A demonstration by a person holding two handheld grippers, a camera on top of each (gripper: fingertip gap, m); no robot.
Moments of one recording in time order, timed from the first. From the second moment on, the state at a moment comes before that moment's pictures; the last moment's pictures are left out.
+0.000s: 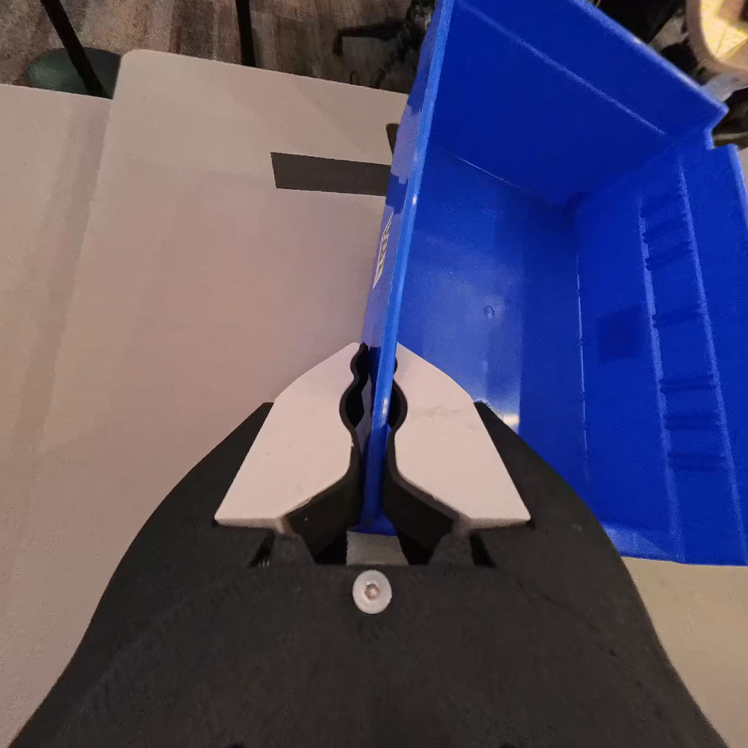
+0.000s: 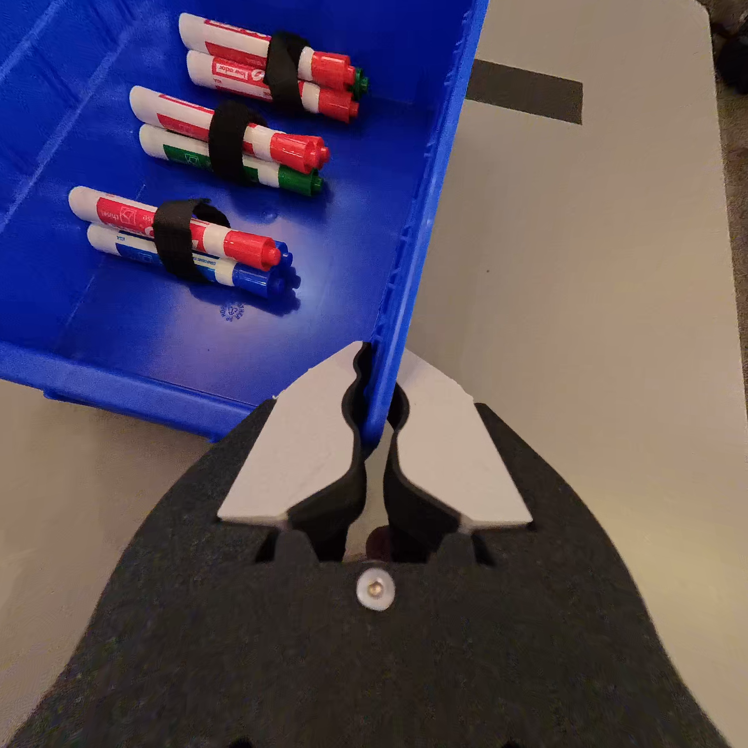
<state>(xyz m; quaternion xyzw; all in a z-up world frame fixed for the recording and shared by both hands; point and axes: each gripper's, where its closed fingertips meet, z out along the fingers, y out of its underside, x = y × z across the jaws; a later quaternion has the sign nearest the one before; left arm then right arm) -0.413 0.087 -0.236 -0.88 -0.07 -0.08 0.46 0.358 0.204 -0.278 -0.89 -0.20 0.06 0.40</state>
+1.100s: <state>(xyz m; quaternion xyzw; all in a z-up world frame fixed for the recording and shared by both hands) -0.333 -0.140 -0.194 -0.83 -0.02 -0.21 0.51 0.054 0.141 -0.279 -0.82 -0.40 0.18 0.36</state>
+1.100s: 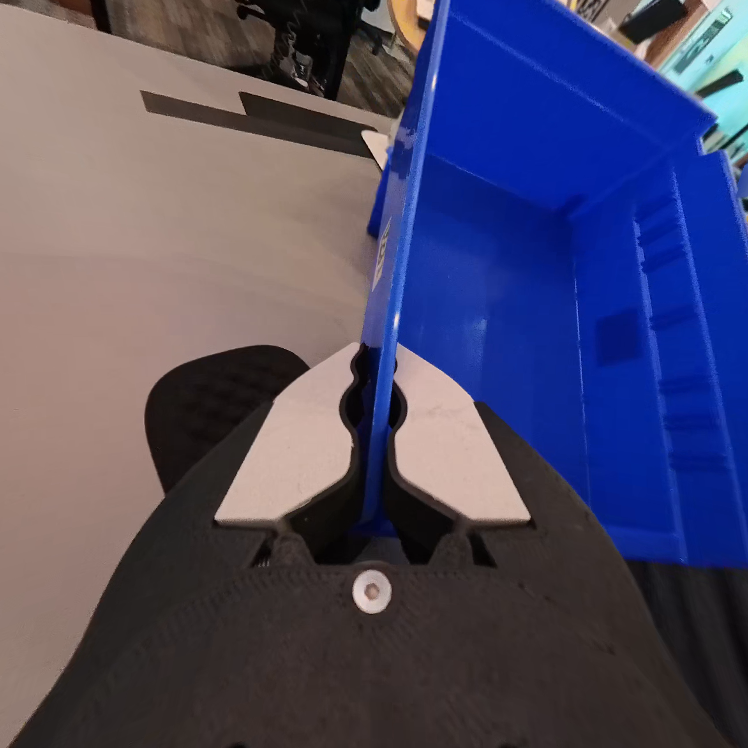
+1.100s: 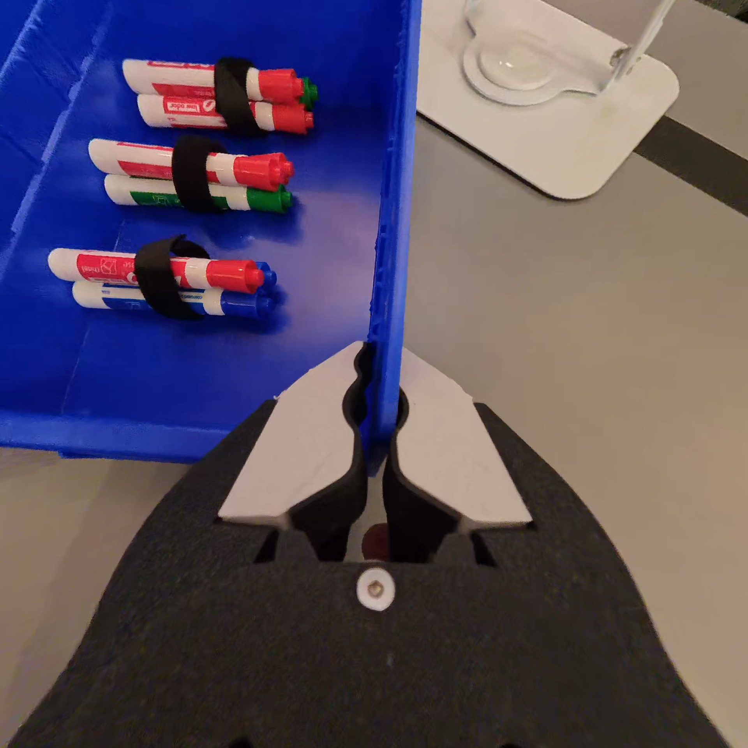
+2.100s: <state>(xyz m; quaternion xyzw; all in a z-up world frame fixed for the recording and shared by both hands) 0.035 0.047 -0.185 -0.83 0.16 -0.25 0.47 0.253 -0.026 -0.173 -0.77 -0.14 0.36 0.50</state>
